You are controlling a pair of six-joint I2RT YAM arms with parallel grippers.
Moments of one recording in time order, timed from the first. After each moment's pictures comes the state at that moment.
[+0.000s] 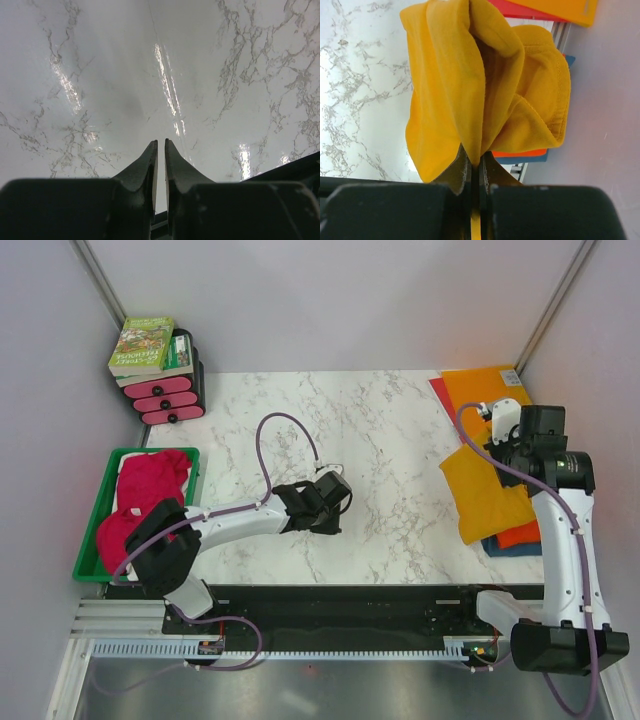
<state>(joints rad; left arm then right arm) -0.97 1.60 1.02 -0.44 -0.17 -0.75 -0.09 1.09 1.34 -1.10 0.03 -0.44</state>
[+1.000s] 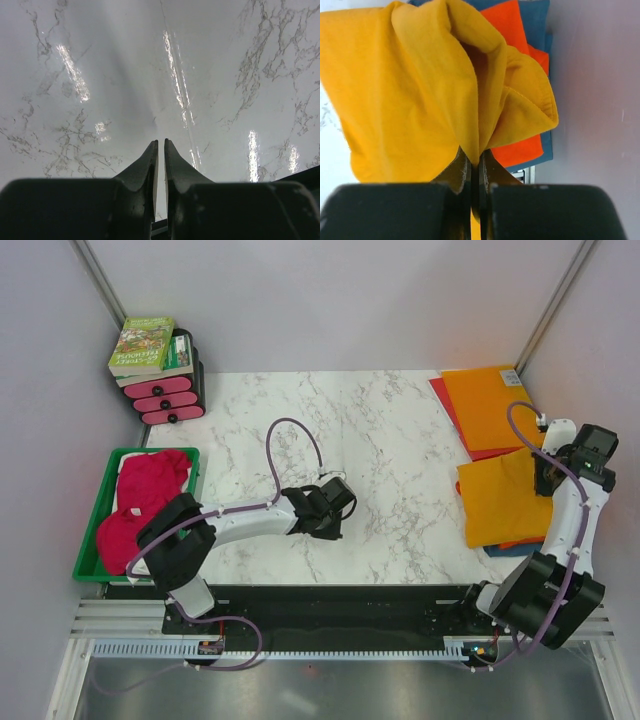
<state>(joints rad) -0.98 1.66 1.01 -0.44 -0.17 -0.75 -0.58 1.23 1.09 -0.76 -0.16 -0.53</state>
